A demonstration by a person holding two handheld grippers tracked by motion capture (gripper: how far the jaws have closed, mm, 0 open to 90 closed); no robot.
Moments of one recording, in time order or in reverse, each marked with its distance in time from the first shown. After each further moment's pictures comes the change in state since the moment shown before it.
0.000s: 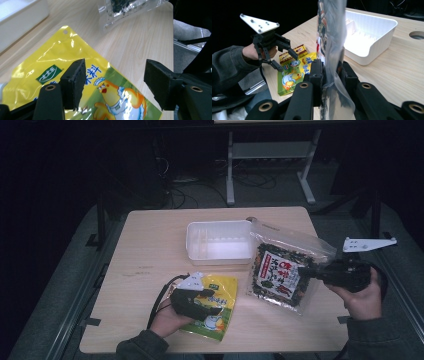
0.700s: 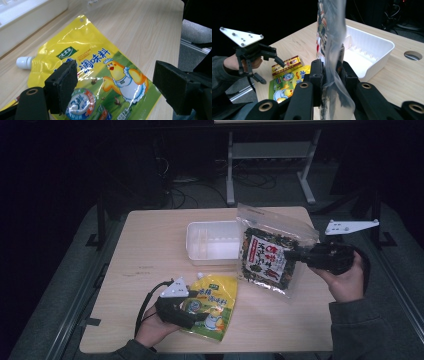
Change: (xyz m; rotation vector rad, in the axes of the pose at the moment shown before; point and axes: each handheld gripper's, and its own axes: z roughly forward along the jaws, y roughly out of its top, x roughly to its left) left arm -0.008 -0.023 -0.032 -0.019 0.102 -0.028; right arm 0.005 0.042 0.027 -0.016 -0.041 -0.062
